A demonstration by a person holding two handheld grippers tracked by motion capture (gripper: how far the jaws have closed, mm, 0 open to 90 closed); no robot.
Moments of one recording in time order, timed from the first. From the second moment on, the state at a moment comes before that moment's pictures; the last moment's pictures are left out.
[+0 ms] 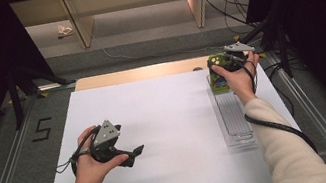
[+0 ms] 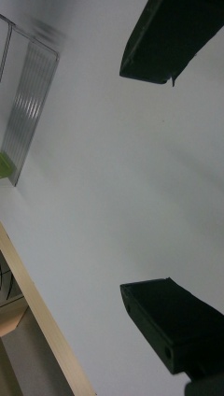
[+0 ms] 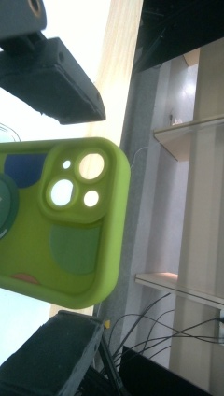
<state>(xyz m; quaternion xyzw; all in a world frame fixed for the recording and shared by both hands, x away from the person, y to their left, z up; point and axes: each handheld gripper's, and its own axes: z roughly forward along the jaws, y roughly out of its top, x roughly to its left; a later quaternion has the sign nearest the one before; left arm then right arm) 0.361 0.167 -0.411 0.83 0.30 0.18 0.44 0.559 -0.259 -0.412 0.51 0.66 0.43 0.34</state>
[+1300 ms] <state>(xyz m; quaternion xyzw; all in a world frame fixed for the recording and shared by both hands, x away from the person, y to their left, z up) 0.360 0.168 -0.411 0.82 0.31 0.18 0.44 0.477 -0.273 -0.391 0.48 0.67 0.46 0.32</state>
